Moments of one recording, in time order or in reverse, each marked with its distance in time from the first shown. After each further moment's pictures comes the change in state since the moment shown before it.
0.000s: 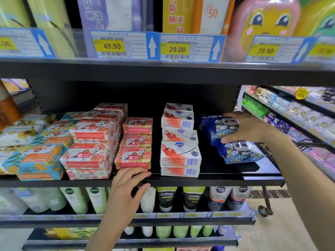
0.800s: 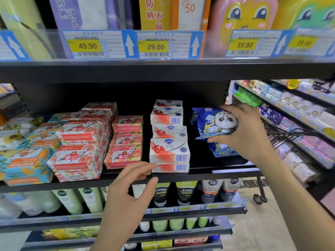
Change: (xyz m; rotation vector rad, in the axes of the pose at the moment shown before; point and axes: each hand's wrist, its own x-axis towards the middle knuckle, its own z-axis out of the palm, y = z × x) left_hand 0.009 0.106 -0.036 -0.438 -0.023 -0.267; right_hand -0.059 -0.010 0.033 0.027 0.599 -0.241
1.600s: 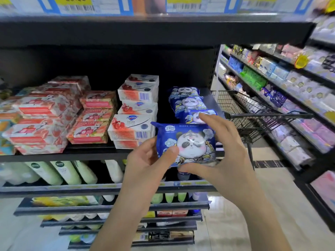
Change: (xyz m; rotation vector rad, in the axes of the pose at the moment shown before) left_hand -0.009 0.074 0.124 -0.521 -0.072 -0.407; right_hand -0.110 0.007 -0.024 0.539 -0.072 -0.014
